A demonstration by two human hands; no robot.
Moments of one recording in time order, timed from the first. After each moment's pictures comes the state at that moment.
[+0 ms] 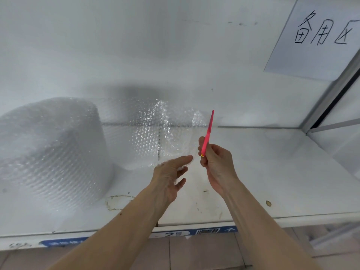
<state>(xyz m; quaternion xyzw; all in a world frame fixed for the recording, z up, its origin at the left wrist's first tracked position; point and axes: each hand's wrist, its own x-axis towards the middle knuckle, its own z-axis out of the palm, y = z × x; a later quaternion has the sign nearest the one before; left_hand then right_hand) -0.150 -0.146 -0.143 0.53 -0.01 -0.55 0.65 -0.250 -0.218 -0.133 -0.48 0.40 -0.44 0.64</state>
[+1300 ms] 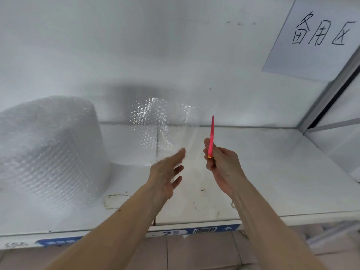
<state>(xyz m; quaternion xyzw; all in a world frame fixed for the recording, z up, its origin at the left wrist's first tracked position) -0.145 -0.152 -0.149 0.53 -0.02 -0.55 0.64 -0.271 -0.223 -0.125 -0.46 0.44 -0.40 0.66</state>
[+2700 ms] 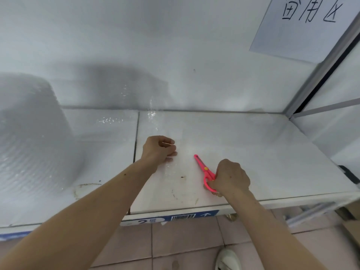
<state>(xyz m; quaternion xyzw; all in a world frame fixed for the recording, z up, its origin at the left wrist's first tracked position) -0.145 -0.211 -0.191 0.69 -0.27 -0.41 0.53 -0.342 -0.236 -0.166 -0.75 0.65 0.04 0.12</state>
